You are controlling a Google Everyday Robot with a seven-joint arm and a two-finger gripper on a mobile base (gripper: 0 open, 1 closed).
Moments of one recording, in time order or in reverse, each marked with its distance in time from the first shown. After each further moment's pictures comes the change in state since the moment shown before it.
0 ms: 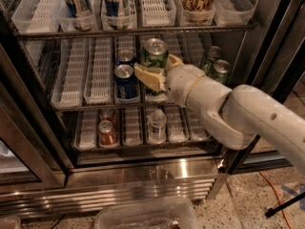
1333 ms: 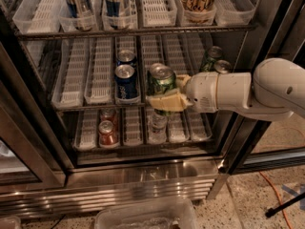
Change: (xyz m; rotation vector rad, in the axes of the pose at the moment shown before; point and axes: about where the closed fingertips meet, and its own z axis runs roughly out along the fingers) arm 0.051 0.024 -0.049 -0.415 0.341 0.011
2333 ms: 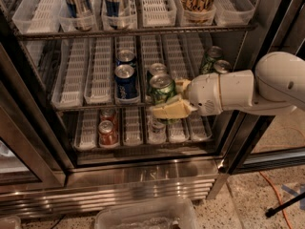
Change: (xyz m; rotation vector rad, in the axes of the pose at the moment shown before) arm 0.012 0.023 -0.009 -0.115 0.070 -0.046
